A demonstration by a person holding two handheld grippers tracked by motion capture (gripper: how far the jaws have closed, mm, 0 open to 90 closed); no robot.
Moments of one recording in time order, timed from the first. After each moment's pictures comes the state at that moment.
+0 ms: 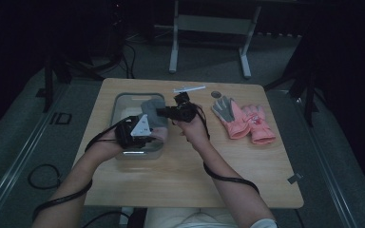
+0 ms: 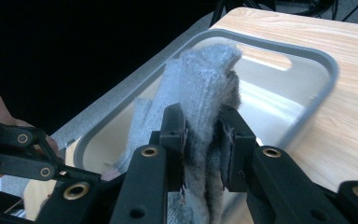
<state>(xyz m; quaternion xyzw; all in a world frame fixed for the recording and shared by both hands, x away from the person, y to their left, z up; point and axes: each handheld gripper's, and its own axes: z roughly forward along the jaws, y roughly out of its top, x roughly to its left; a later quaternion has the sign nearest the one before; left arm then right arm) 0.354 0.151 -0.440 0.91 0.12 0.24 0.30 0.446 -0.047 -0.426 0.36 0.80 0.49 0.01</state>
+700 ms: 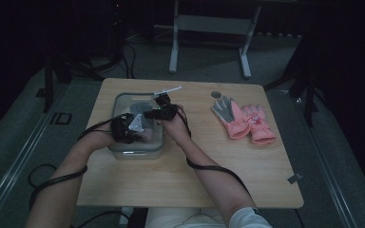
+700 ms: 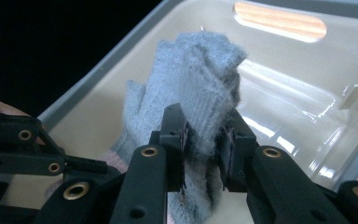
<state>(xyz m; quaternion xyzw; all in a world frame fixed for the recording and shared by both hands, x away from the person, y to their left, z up) 0.406 0.177 -0.485 0.95 0.10 0.20 0.19 0.488 0.009 -0.479 0.38 0.82 0.43 0.00</state>
